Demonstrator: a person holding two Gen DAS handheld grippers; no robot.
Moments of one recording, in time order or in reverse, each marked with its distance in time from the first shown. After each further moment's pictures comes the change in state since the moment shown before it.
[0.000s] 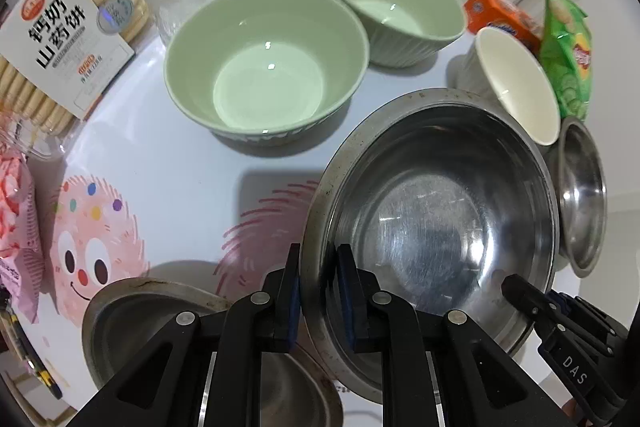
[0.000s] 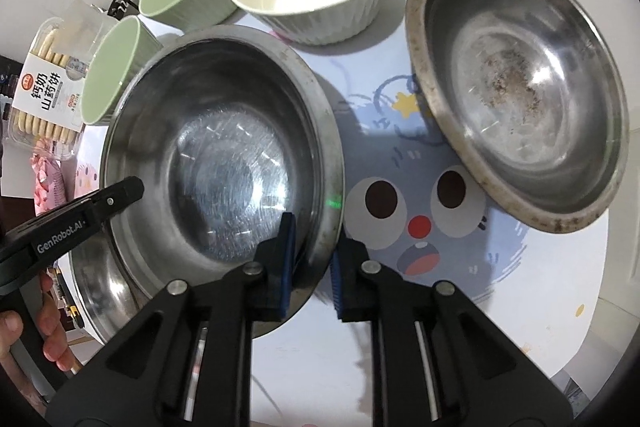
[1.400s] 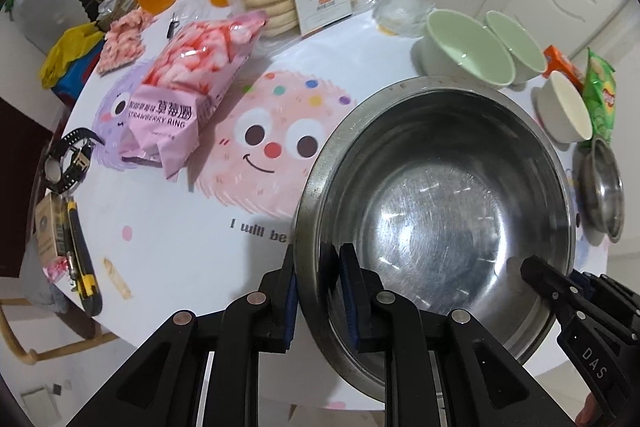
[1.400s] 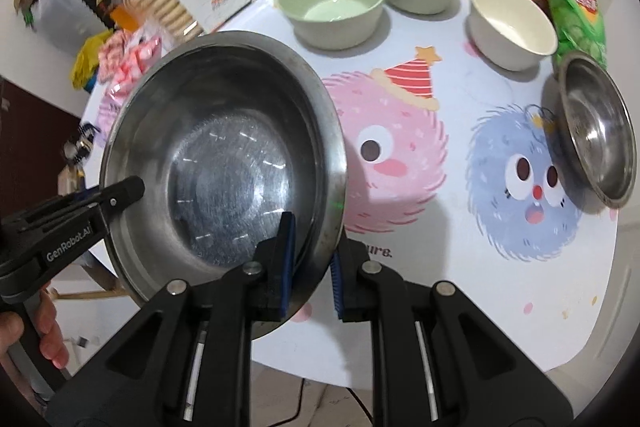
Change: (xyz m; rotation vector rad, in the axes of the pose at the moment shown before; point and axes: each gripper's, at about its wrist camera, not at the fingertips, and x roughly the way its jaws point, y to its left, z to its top) left arm -0.068 0.128 -0.128 -0.210 -0.111 0.128; right arm -0.010 0.150 -0.084 -0.348 -0.025 0.006
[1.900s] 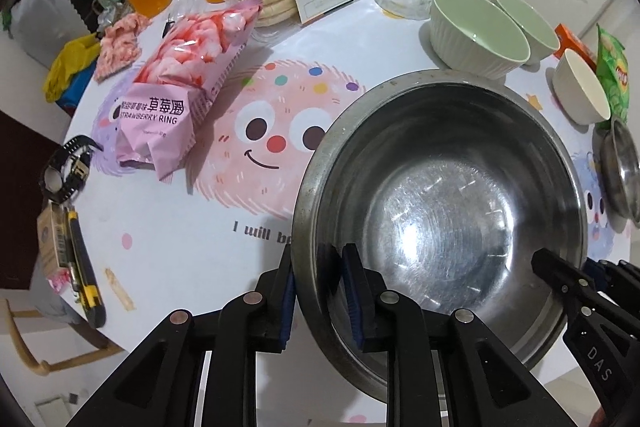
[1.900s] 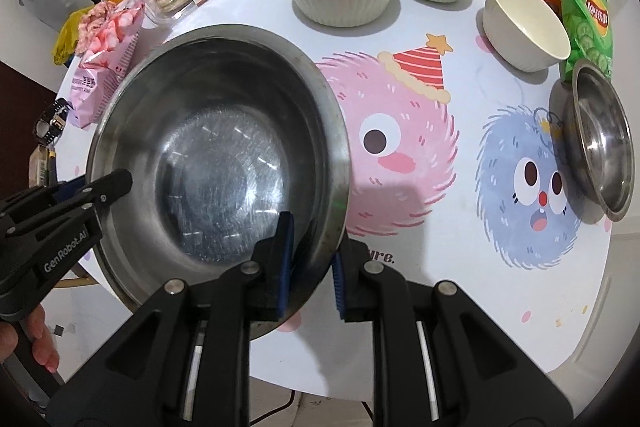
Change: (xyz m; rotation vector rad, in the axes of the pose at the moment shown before) left arm 0.018 -0.005 -0.003 0.056 0.000 0.072; right arm 0.022 0.012 -0.004 -0.043 0.034 -0.084
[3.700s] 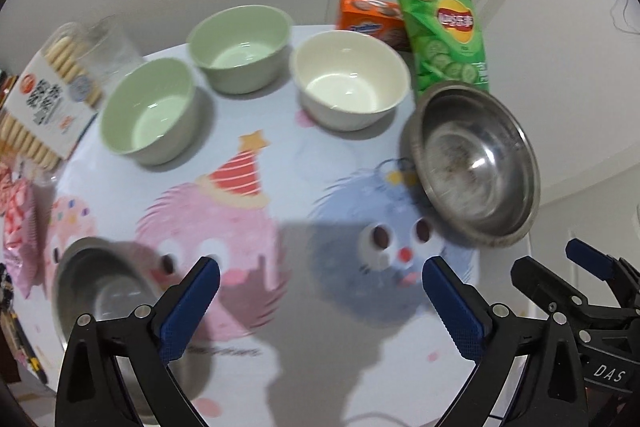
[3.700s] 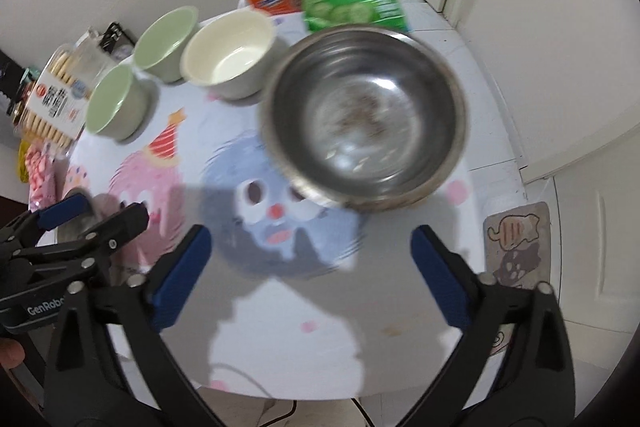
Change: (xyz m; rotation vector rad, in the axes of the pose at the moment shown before) left arm -0.041 -0.274 0.041 0.261 -0.054 -0.218; right arm -0.090 -0.265 -0.028 0.363 -0.140 -0.086
